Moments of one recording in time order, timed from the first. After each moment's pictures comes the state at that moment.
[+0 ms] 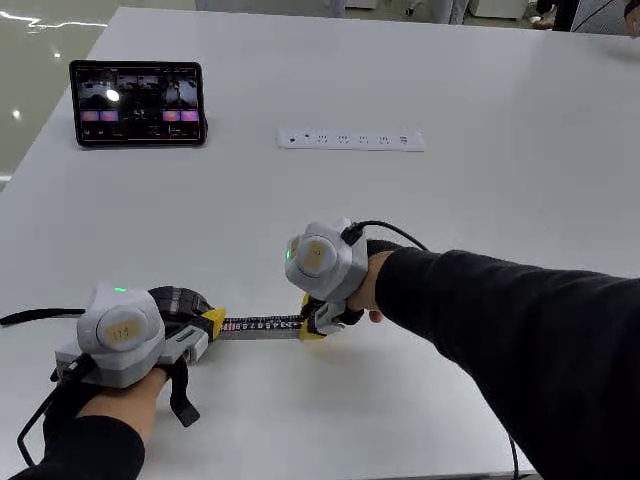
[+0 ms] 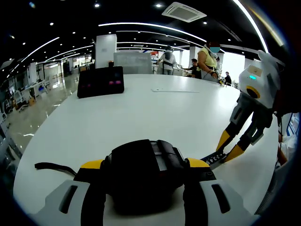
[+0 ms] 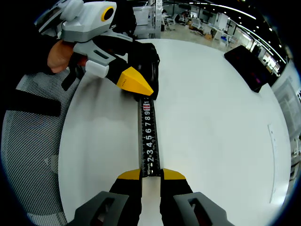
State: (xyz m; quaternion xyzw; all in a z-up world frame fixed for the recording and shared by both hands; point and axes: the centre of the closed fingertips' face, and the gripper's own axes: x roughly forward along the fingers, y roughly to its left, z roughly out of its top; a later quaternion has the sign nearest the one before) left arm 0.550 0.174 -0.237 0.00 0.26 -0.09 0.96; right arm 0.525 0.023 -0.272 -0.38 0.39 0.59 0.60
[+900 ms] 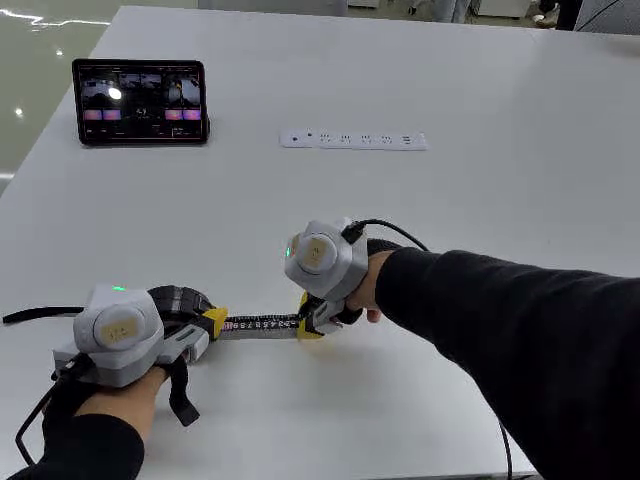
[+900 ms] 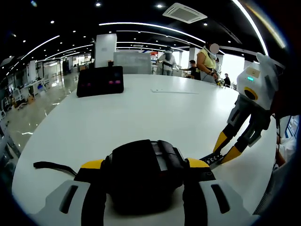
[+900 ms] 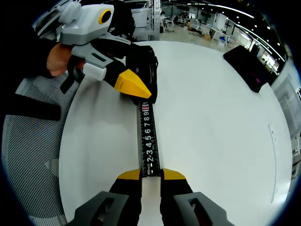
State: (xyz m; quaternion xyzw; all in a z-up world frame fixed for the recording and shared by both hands) left arm 0.548 0.174 -0.237 -0.01 0.26 -0.09 0.96; right arm 0.524 0.029 -0.272 -0.37 0.39 0.59 0.60
